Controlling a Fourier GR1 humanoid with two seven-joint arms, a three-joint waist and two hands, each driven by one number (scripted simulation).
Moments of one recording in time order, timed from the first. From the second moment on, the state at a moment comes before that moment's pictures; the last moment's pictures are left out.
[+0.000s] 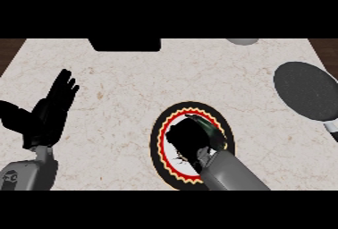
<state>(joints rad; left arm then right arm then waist) -0.17 0.23 0.05 -1.58 0.17 0.11 0.23 -0.46 -0.06 0.65 -1.33 1.10 0.58 0.22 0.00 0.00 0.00</state>
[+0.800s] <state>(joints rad) -0.17 0.20 0.07 -1.57 0.14 0.09 0.23 -0.38 -0.07 0.49 -1.36 1.13 0.46 0.11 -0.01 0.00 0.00</state>
